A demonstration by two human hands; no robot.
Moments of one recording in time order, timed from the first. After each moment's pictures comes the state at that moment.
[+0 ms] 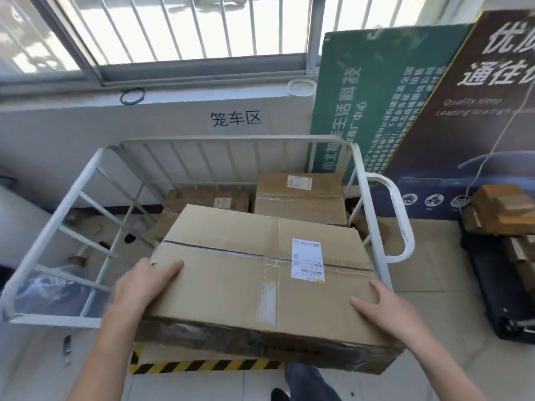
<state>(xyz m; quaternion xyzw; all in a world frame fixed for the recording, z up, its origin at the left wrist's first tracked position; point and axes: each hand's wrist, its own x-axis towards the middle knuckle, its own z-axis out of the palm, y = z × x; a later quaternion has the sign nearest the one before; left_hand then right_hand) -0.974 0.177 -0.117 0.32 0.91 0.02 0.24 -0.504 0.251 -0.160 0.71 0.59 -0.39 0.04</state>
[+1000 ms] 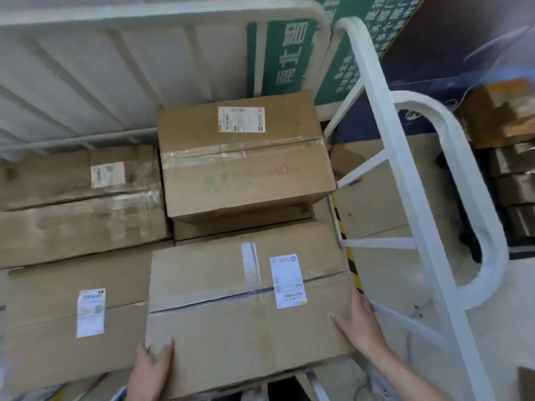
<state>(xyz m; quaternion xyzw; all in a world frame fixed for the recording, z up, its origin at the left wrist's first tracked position) -0.941 0.283 -0.574 0.15 0.87 0.03 0.47 -0.505 0.360 -0.547 0.78 0.46 -0.42 0.09</state>
